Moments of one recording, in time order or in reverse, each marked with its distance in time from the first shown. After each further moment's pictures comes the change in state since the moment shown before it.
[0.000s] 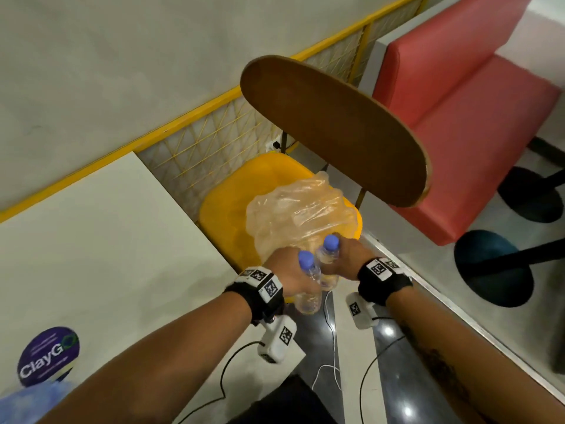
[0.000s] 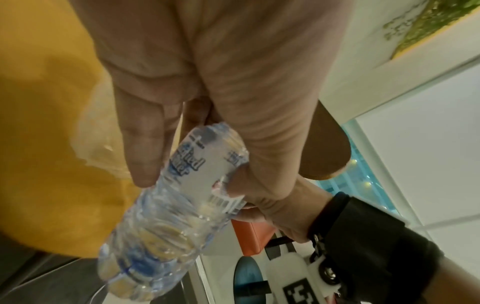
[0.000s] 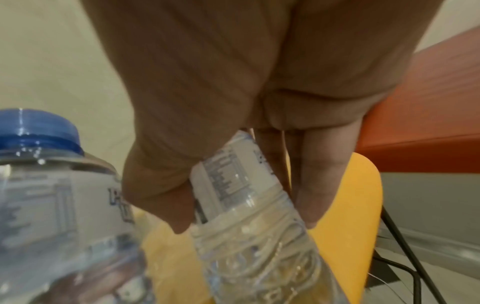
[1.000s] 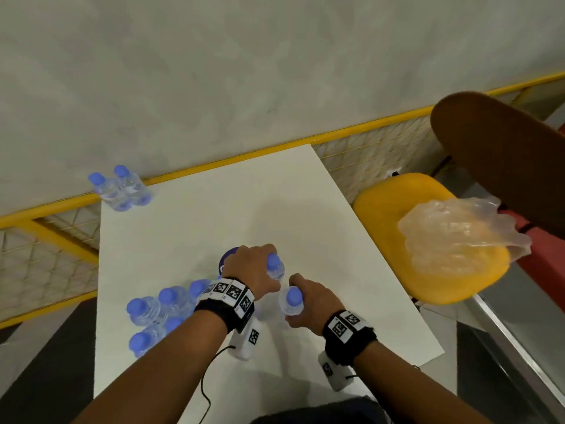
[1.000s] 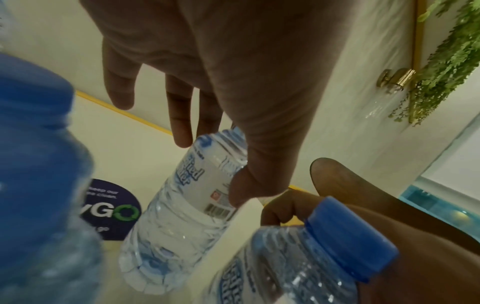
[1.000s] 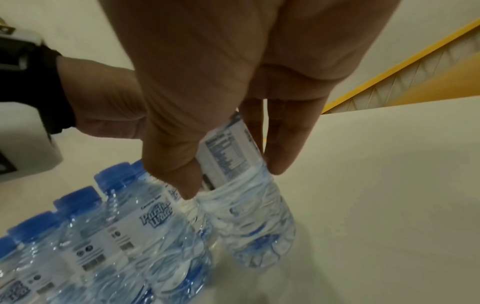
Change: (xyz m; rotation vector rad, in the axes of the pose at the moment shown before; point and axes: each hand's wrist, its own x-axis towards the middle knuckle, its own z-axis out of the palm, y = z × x) left_hand -0.288 -0.334 -0.109 0.280 0.502 -0.317; right_hand -0.133 -0.323 0.308 -0.191 -0.173 -0.511
